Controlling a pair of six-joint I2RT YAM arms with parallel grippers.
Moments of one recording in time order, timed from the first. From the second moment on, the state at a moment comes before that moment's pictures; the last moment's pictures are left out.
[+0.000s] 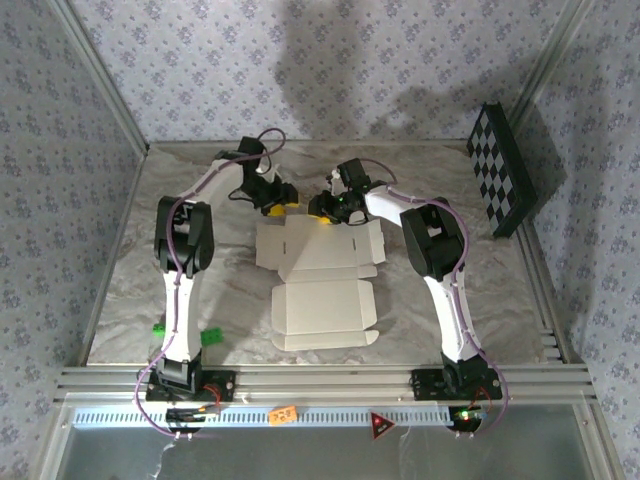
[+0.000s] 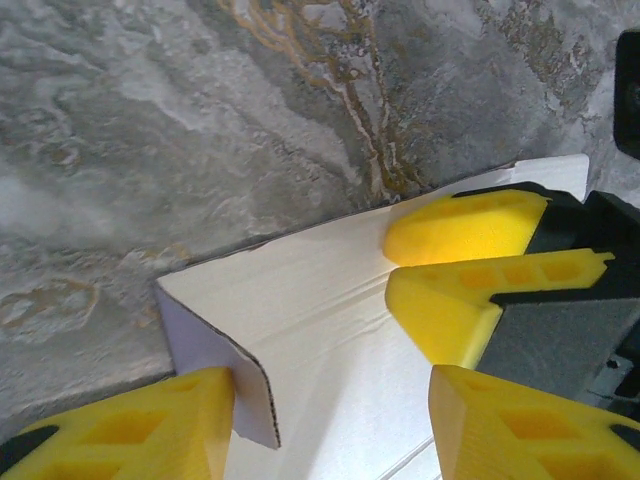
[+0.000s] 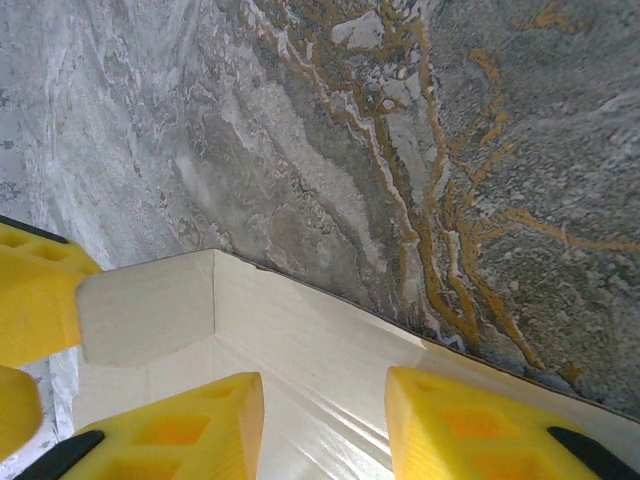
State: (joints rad) left arm -0.28 2.28 1.91 -0.91 0.61 -0.38; right arm 0.45 2.32 1.70 -0.30 -0.60 0.61
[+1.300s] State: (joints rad) left arm -0.35 2.28 1.80 -0.76 0.51 -0.43; right arm 0.46 2.26 1.62 -0.31 -0.55 0.60
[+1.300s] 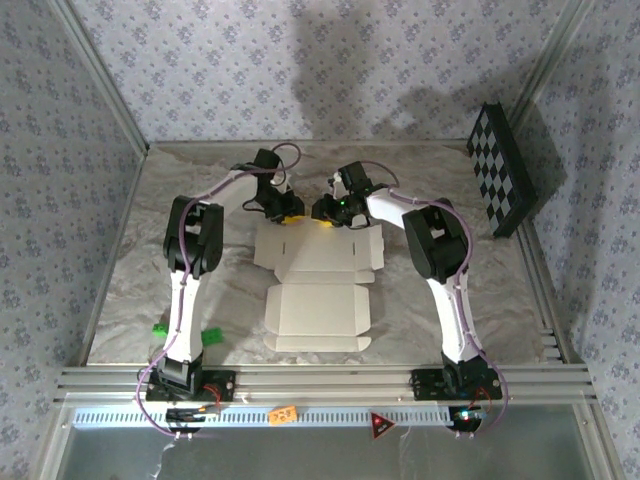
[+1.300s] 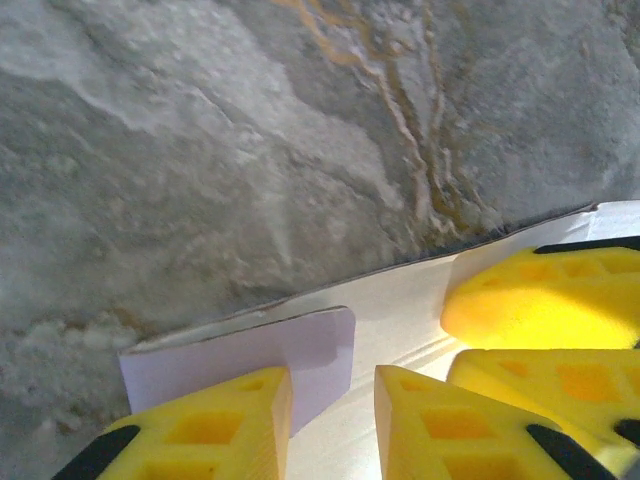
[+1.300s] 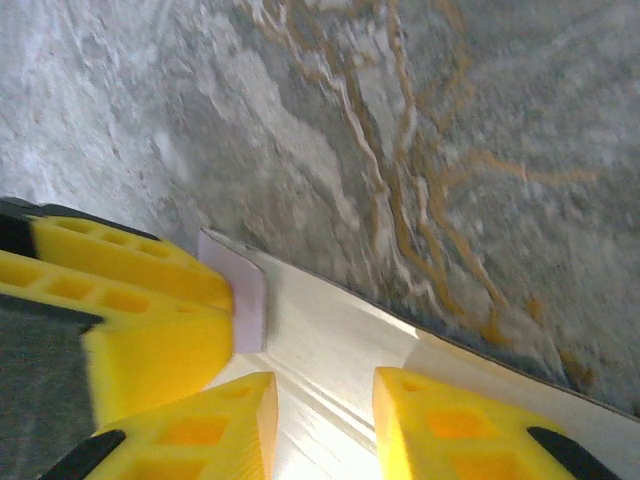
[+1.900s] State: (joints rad) left arm -0.29 1.81 1.50 -0.64 0.40 -0.36; right arm 0.45 1.85 1.39 -0.43 -0.46 0.52
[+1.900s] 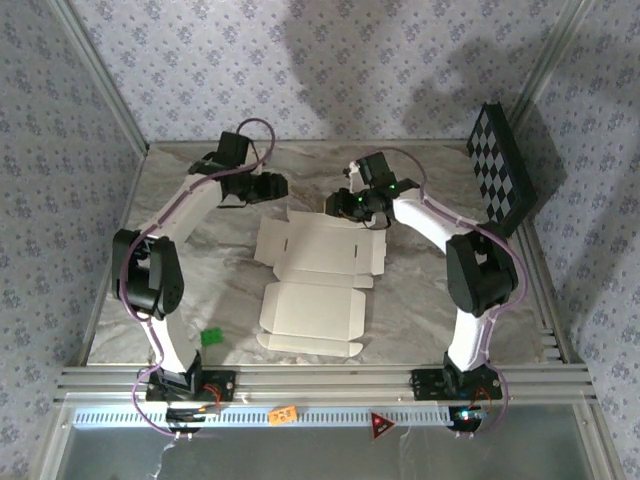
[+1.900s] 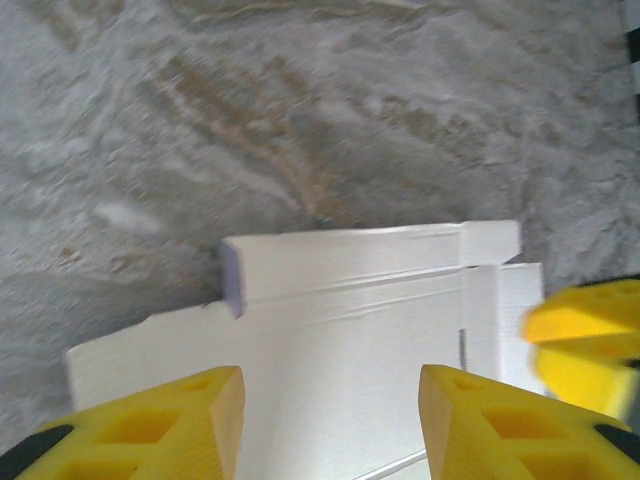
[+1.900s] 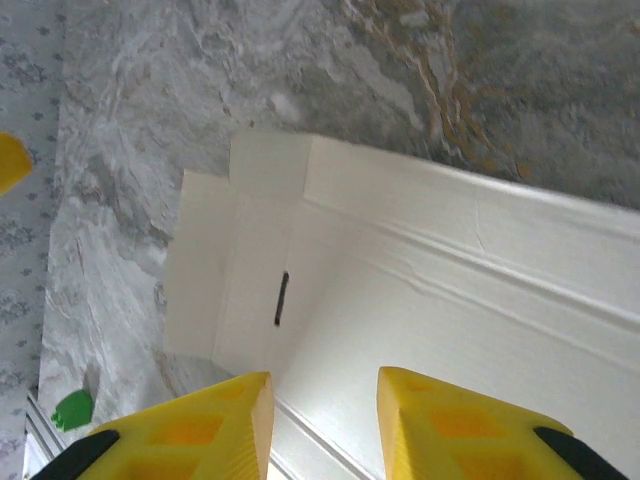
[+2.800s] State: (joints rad) left arm -0.16 1.88 1.15 -0.41 0.61 -0.27; right arm 0.50 1.71 1.16 -0.45 -0.35 0.51
